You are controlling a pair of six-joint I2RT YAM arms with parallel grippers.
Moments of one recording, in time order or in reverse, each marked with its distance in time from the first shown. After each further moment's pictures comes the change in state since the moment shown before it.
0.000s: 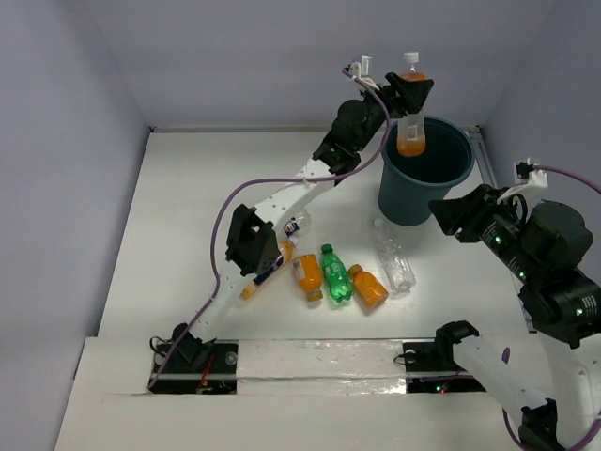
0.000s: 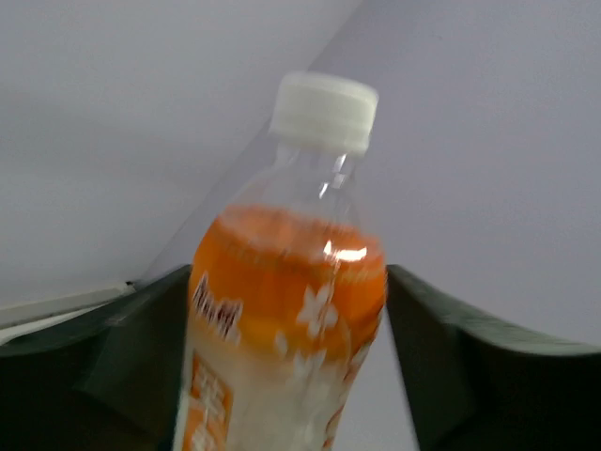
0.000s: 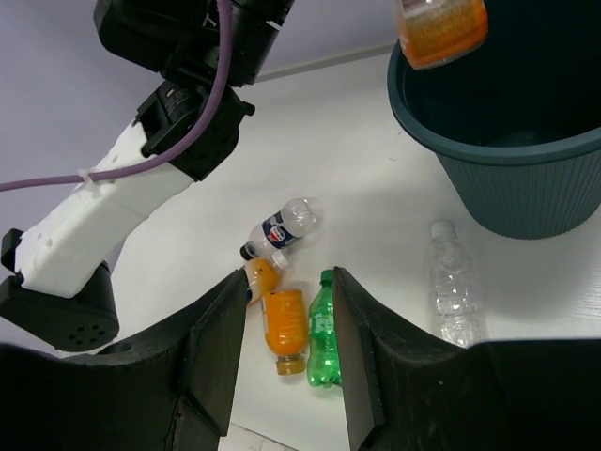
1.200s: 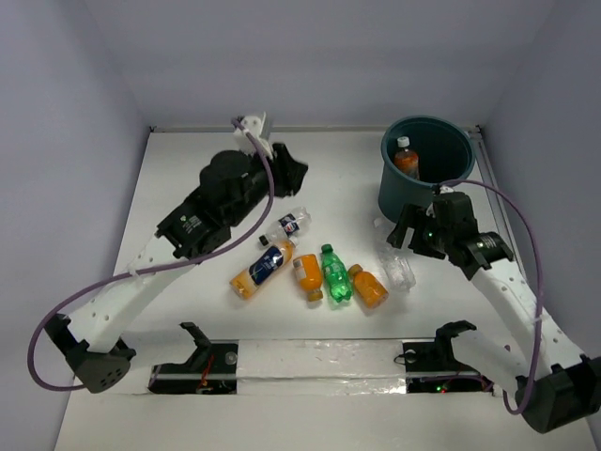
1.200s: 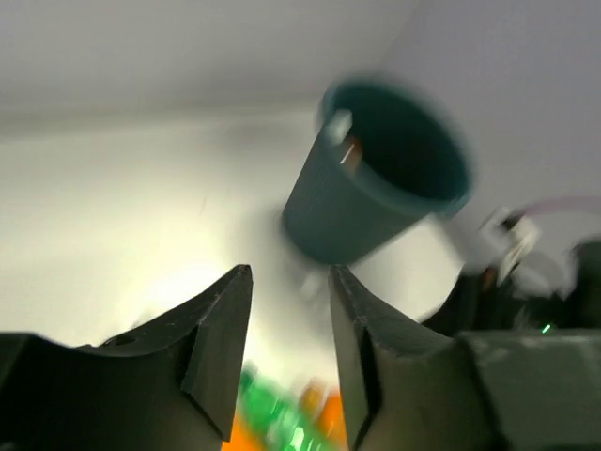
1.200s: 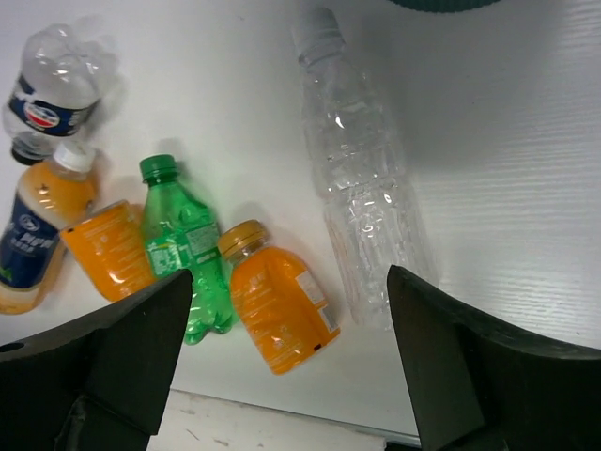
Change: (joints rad) left arm -0.003 -1.266 -1.089 -0.631 -0.131 0.373; right arm 0.000 0.206 -0.467 0.070 0.068 0.023
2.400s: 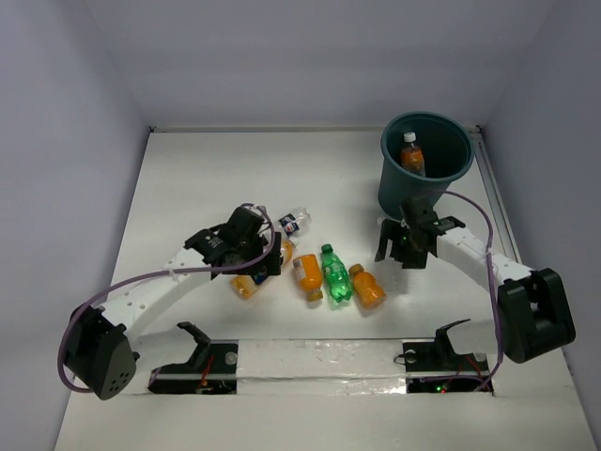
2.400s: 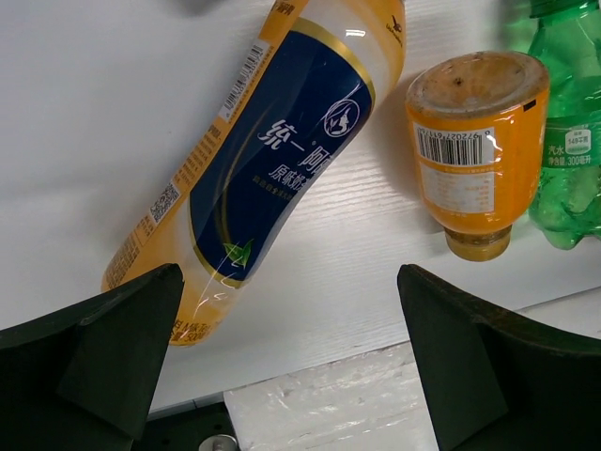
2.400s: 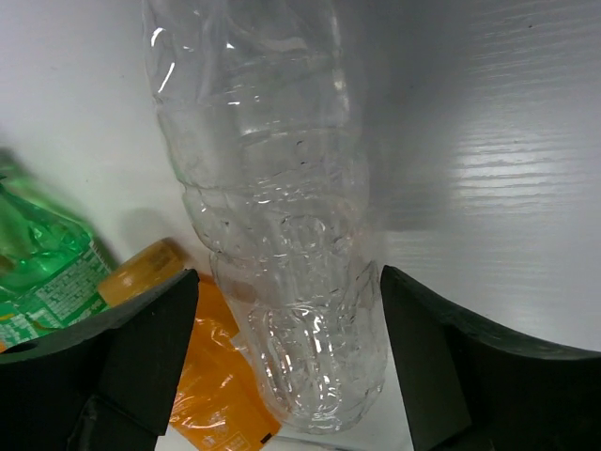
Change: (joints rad) left arm 0.155 -0.073 -0.606 -0.468 0.164 -0.142; right arm 0.023 0.435 -0.089 0.141 -0.004 0.008
